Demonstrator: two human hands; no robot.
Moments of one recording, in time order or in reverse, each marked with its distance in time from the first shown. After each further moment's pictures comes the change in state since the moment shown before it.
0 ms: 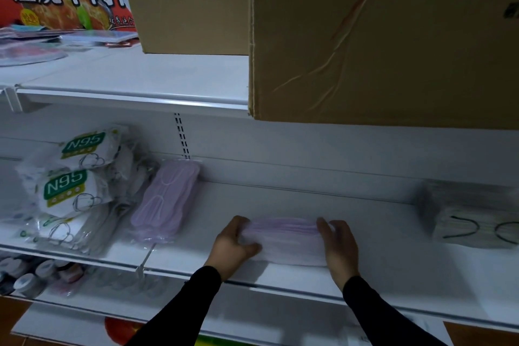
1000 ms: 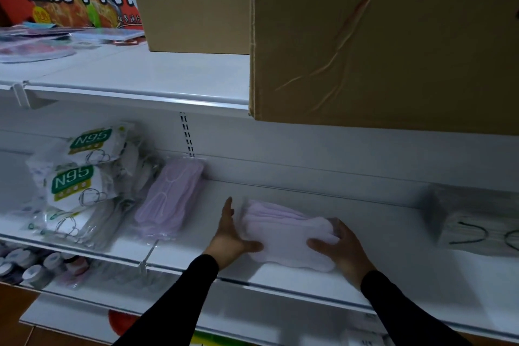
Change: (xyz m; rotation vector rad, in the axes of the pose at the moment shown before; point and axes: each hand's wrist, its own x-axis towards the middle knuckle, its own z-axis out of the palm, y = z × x) left_hand 0.013 0.005 -0.009 -0.090 -0.071 -0.121; right_hand 0.024 0.008 -0.022 0.016 -0.415 -0.025
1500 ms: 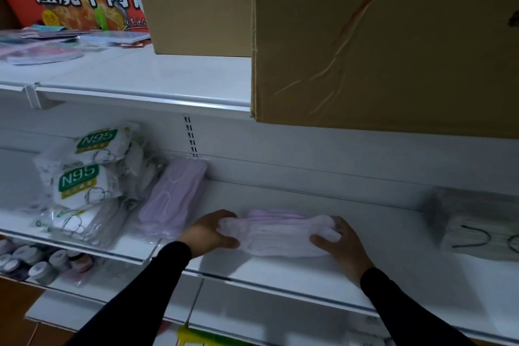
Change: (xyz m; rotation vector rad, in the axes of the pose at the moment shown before) left_hand -0.008 0.020 -0.060 0.440 -0.110 -0.015; right_hand 0.010 0.002 0.003 0.053 0.044 -0.020
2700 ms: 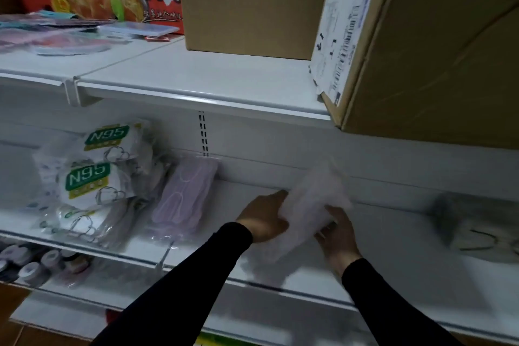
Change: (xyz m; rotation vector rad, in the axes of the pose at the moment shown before) left_hand 0.016 0.075 0.002 0.231 -0.065 0.270; right_hand 0.007 -0.053 0.083 0.619 0.191 0.245
